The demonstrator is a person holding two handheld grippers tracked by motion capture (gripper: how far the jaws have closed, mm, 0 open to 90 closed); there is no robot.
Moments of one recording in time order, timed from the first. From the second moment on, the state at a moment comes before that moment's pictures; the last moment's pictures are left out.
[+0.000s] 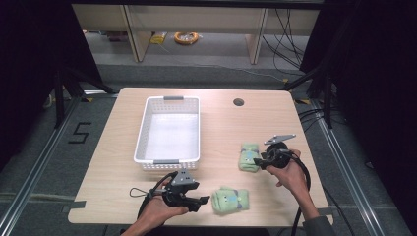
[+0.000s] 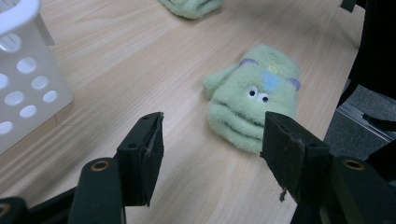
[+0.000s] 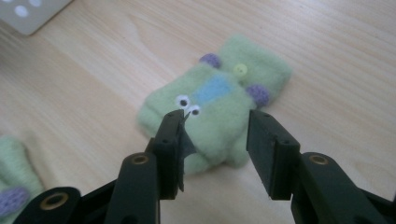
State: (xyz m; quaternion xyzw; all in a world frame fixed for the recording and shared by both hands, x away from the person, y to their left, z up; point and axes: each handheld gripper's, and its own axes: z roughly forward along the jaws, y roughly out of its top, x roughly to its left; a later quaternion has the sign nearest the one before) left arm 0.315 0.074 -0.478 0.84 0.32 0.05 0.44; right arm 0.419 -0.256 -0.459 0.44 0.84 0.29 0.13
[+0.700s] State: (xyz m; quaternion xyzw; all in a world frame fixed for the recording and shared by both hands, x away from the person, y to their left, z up) left arm 0.317 0.077 -0.480 0.84 0.32 0.04 0.43; right arm 0.476 -0.231 -0.472 0.39 0.89 0.21 0.10
